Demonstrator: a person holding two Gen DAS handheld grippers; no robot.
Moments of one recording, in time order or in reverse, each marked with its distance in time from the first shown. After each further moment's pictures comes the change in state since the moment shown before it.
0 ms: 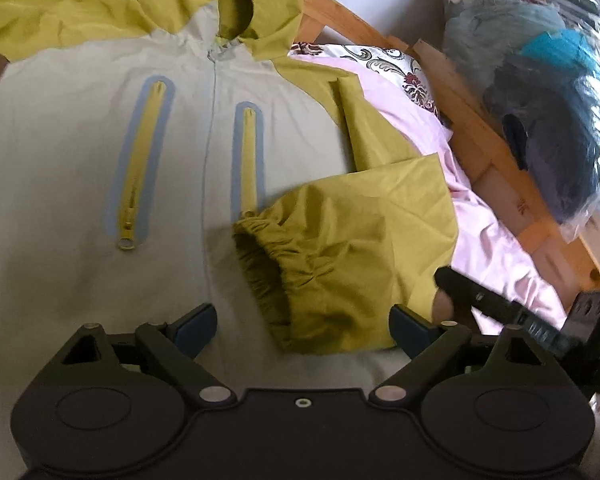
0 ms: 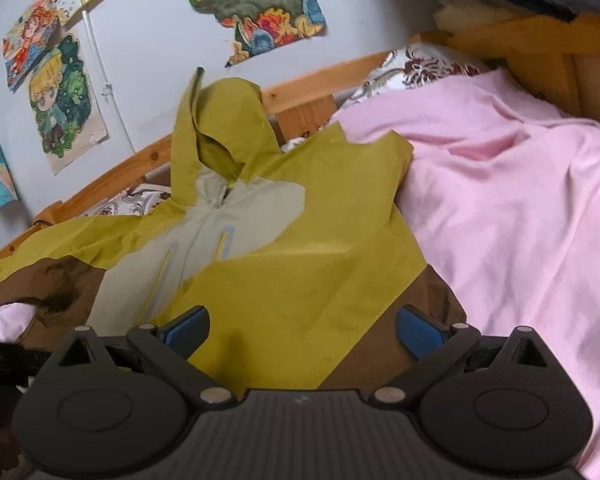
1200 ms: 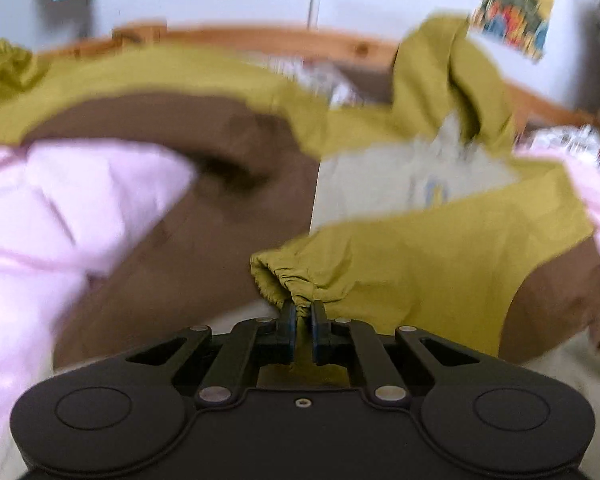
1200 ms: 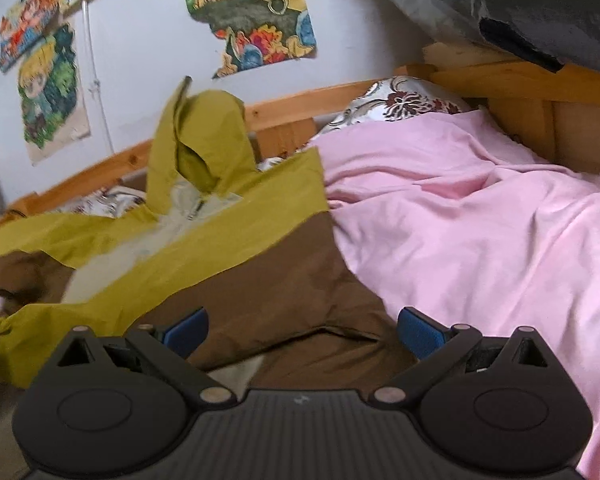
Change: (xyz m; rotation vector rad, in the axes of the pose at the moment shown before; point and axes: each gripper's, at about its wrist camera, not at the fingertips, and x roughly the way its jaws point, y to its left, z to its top) left arm -0.120 0.022 -0.027 -0.058 -0.228 0.739; right arm -0.009 0.008 0.006 -0.090 -0.058 -0.126
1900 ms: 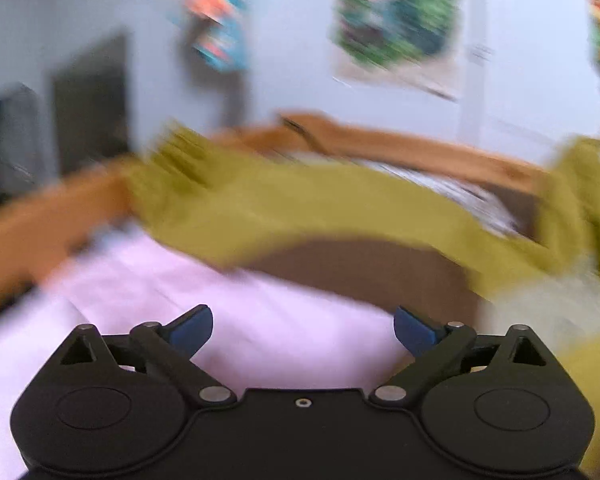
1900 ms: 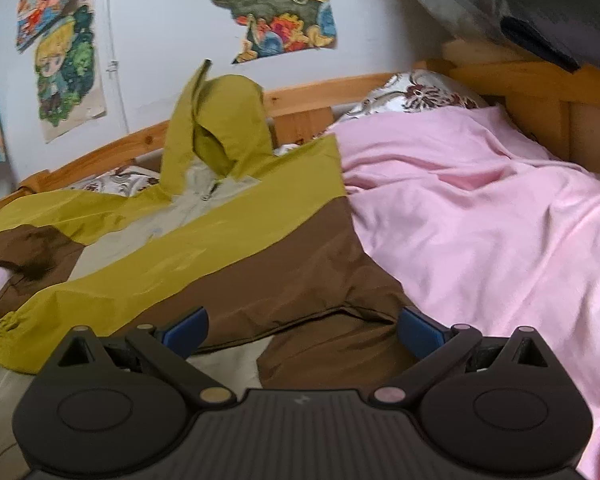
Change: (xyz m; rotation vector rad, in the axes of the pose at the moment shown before) left arm -0.069 0.104 0.072 -0.143 -0.275 0.401; right arm -0.002 0.007 -0.011 -0.053 0.018 0.046
